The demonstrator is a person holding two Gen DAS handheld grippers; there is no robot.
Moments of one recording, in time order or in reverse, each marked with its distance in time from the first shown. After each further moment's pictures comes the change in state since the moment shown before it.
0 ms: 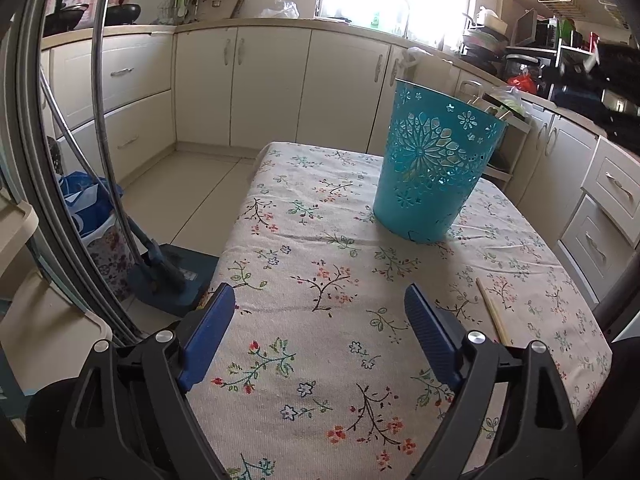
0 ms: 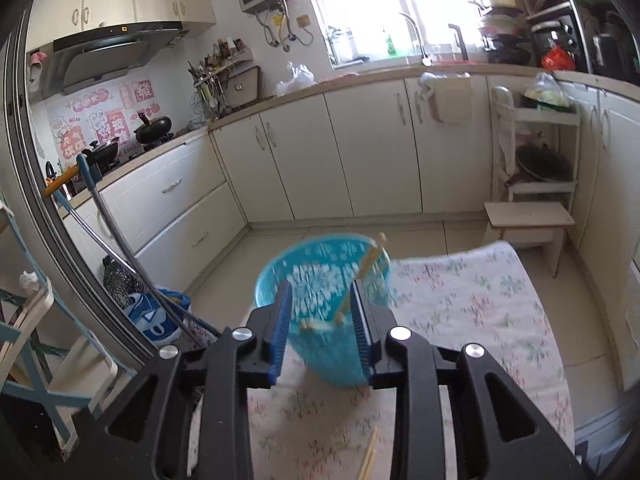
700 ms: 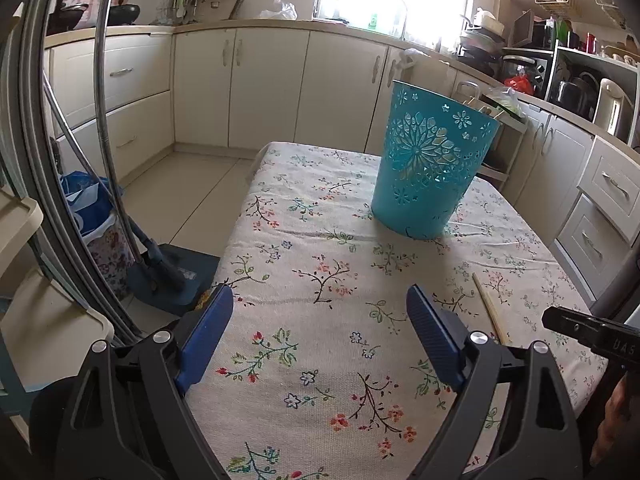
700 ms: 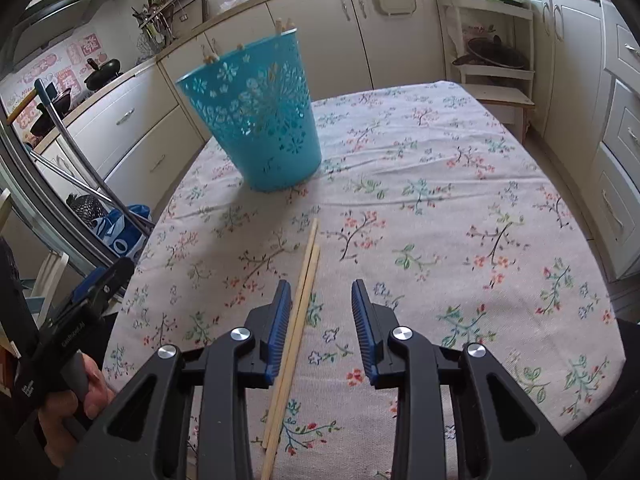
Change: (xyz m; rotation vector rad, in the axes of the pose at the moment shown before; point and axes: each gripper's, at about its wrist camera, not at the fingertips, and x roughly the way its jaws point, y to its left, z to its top) left arm -0.005 0.003 -0.004 0.003 0.000 -0.008; right arm -0.004 -0.038 -0.157 0.107 0.283 -0.118
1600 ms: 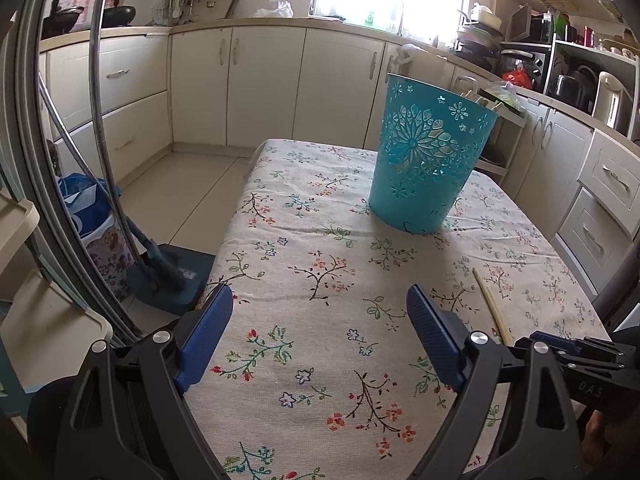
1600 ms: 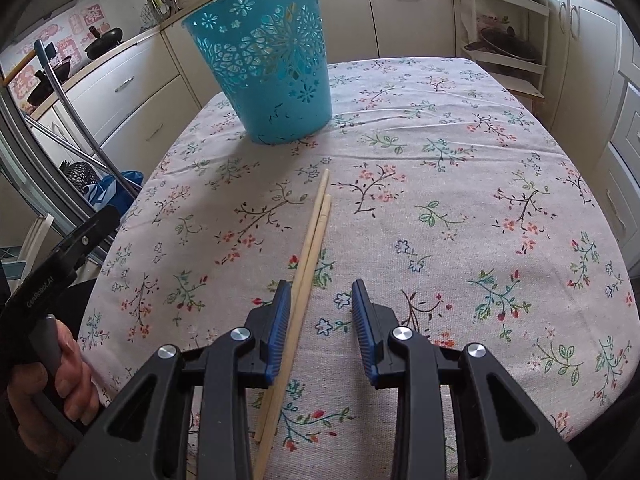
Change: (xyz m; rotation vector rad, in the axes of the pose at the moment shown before) left arm 0.003 -0.005 -0.002 0.020 0.008 0.003; right arm 0.025 0.009 -0.021 -0.053 0.070 -0.023
